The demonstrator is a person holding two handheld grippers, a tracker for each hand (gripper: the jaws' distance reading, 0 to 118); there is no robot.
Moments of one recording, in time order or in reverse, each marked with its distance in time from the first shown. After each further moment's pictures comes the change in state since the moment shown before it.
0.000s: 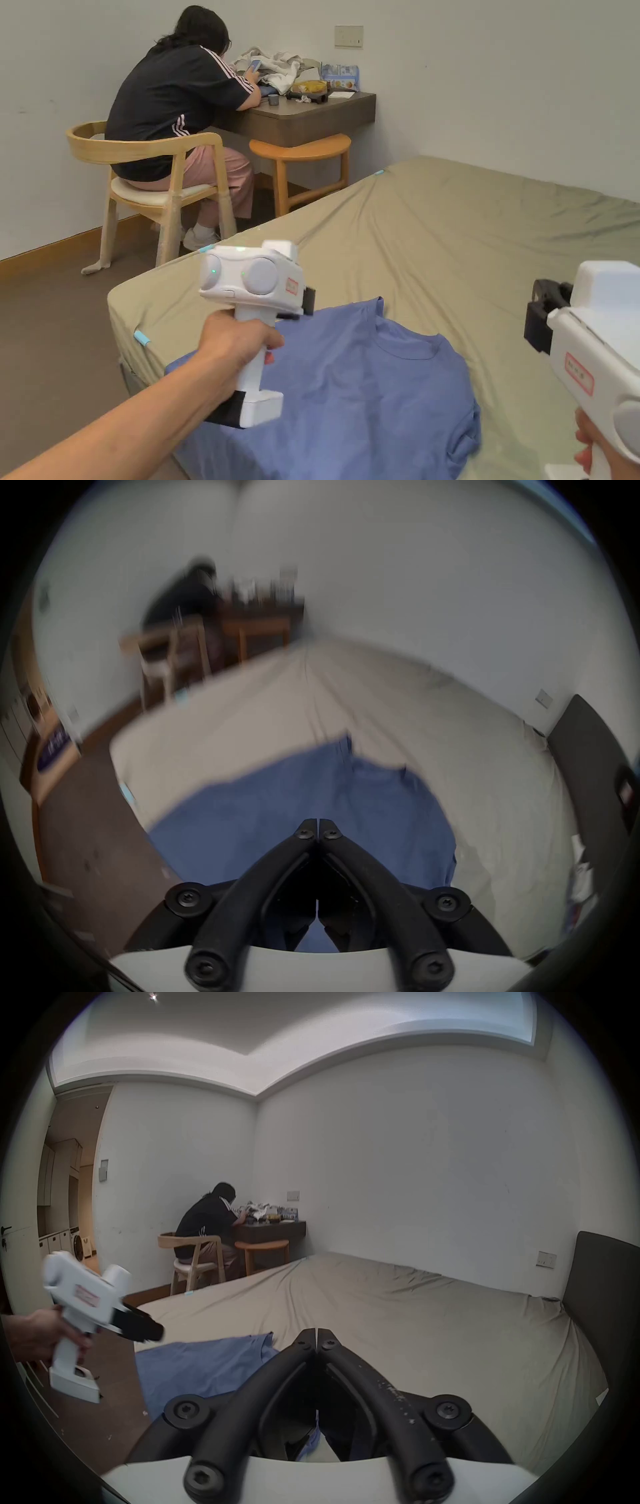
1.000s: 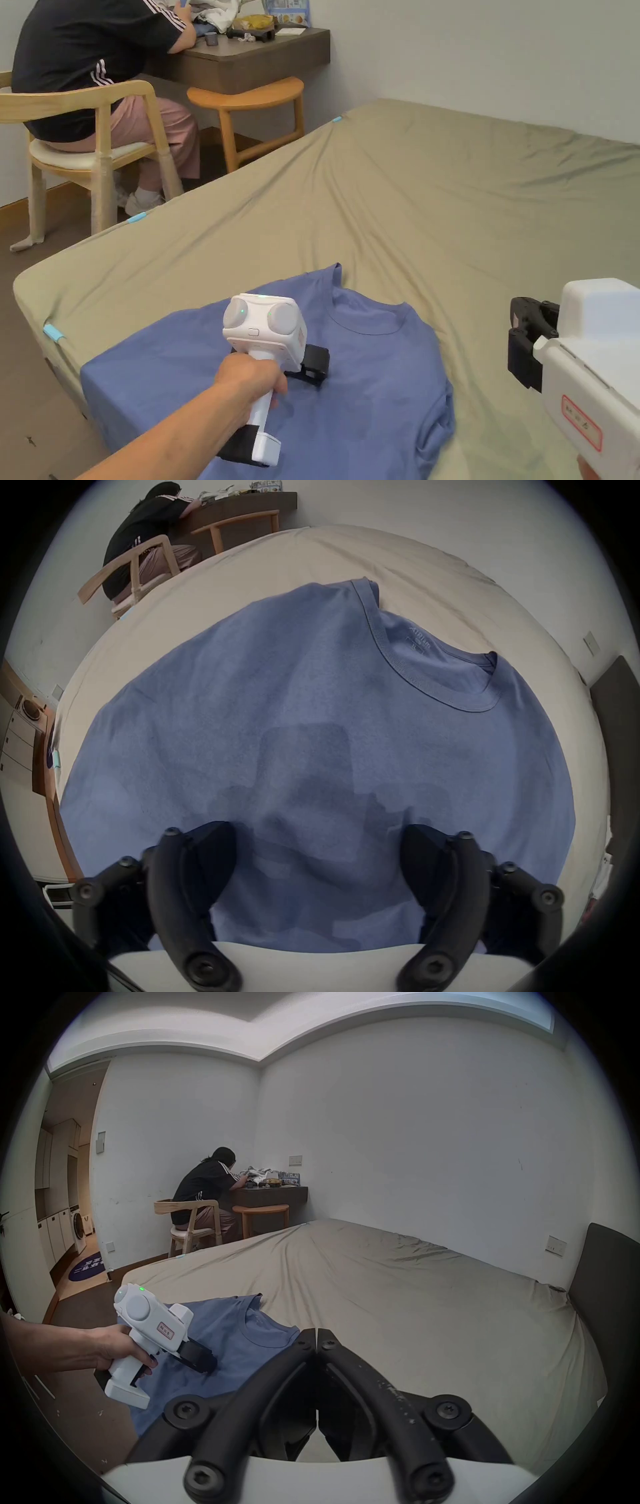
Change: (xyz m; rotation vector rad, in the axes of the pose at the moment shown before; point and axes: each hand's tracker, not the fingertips) left arm 0.030 -0.045 -0.202 -0.321 0.127 -0.060; right arm 0.022 -0.049 -0.057 -0.131 0.014 0.038
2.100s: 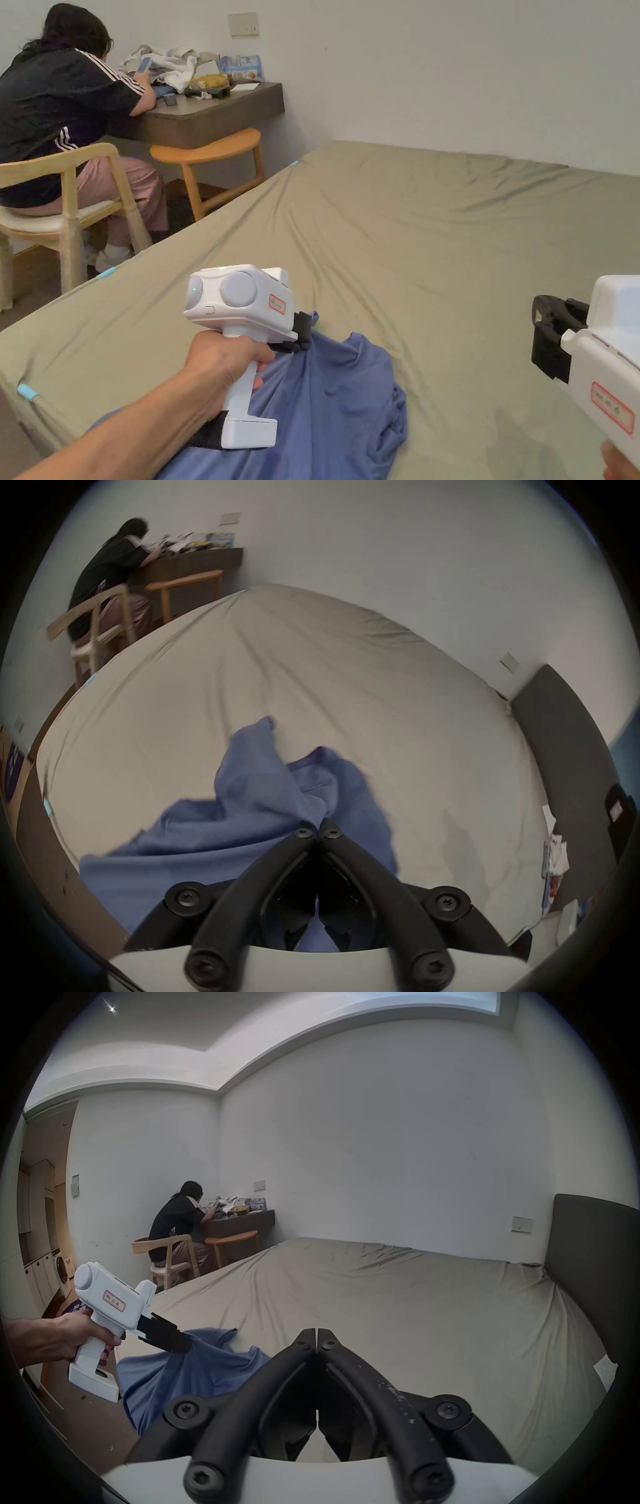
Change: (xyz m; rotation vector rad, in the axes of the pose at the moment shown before) left arm 0.059 0.022 0.151 0.219 -0.304 -0.086; right arm 0.073 0.003 0.077 0.079 -0.100 -0.153
